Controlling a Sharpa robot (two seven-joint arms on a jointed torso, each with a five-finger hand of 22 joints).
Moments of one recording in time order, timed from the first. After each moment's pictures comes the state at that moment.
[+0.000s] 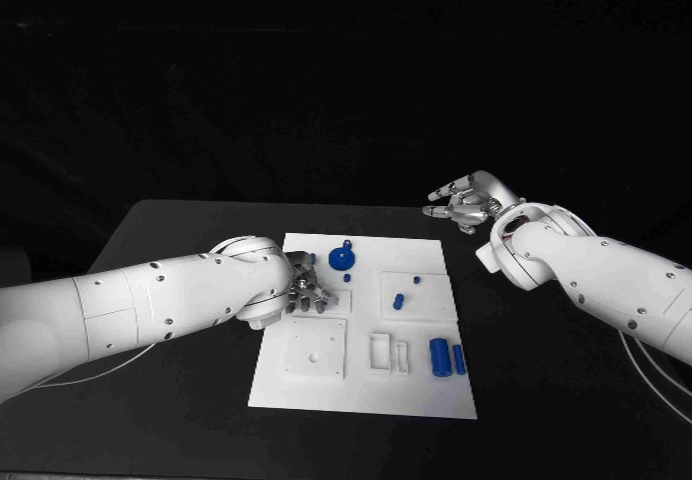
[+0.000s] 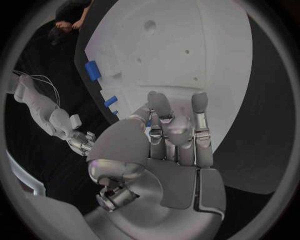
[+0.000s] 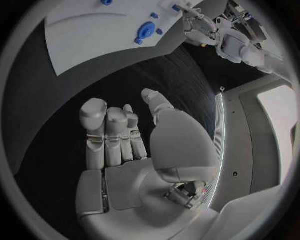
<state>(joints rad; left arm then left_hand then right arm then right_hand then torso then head) 1.35 -0.57 -0.24 1.34 -1.01 -0.04 -0.59 1.08 0.00 0.16 0.09 0.15 1.46 -0.06 0.08 0.61 1.46 -0.09 0.73 0.44 1.40 -0.13 1.34 0.62 0.02 1.24 -0.13 0.49 1.31 1.09 -0.72 0.26 1.24 -1.14 -0.42 -0.11 1.25 -0.13 0.13 -0.03 0.54 1.04 0.10 0.07 0.06 1.17 0.01 1.08 1.06 1.43 -0.06 1.02 1.01 0.08 1.47 -0.09 0.78 1.31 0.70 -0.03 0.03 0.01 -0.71</state>
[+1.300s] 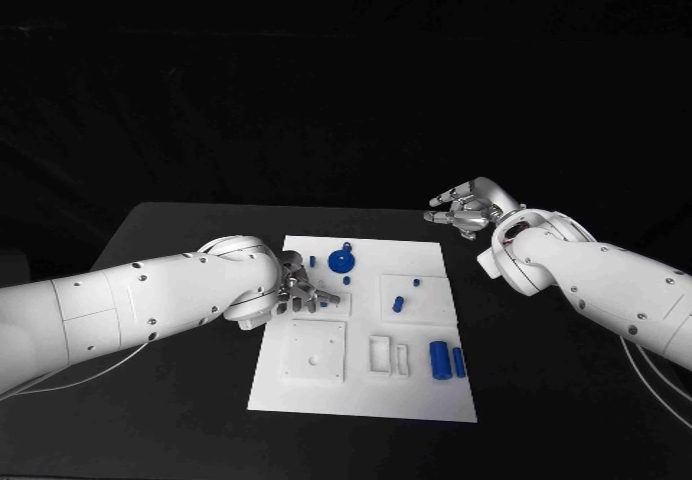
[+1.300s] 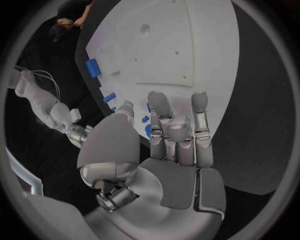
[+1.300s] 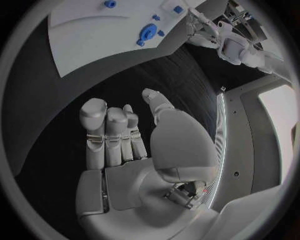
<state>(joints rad) 1.36 -0.62 -0.23 1.36 -0.98 -0.04 -0.59 1.01 -0.20 0.03 0.29 0.05 1.46 -0.06 0.08 0.60 1.47 -0.09 0.73 0.40 1.39 -0.14 1.32 0.59 0.02 1.24 -0.14 0.48 1.31 1.08 -0.73 0.26 1.24 -1.13 -0.42 -0.10 1.25 -0.14 0.12 -0.02 0.54 1.03 0.11 0.07 0.06 1.17 0.01 1.08 1.06 1.43 -0.06 1.02 1.01 0.08 1.47 -0.09 0.78 1.31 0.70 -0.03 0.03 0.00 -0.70</state>
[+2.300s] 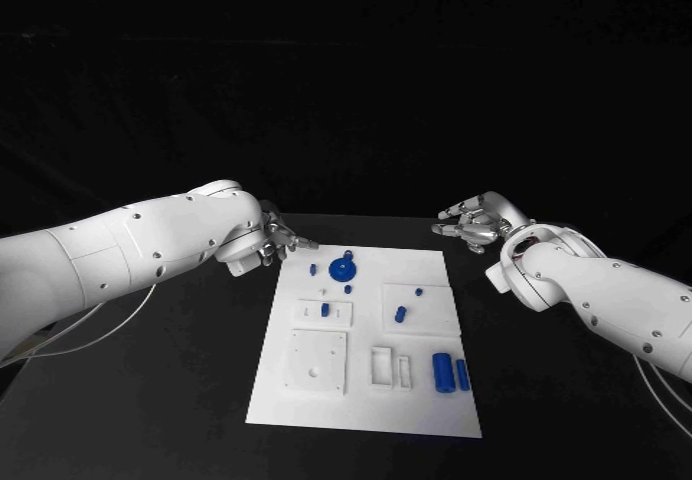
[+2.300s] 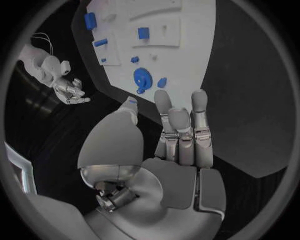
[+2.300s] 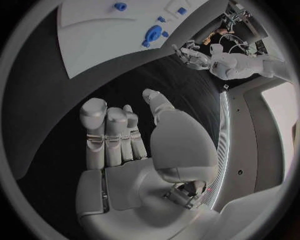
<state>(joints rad) 1.49 -0.54 -0.20 1.08 -0.86 -0.01 -0.59 1.09 -0.17 0.04 0.29 0.05 0.89 0.07 0.16 0.18 1.47 -0.04 0.61 0.42 1.35 -0.12 1.24 0.46 0.01 1.25 -0.14 0.41 1.31 1.08 -0.74 0.26 1.25 -1.11 -0.42 -0.10 1.24 -0.13 0.11 -0.02 0.54 1.02 0.11 0.07 0.06 1.17 0.01 1.08 1.06 1.43 -0.06 1.02 1.01 0.08 1.47 -0.09 0.78 1.31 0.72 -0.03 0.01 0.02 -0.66</state>
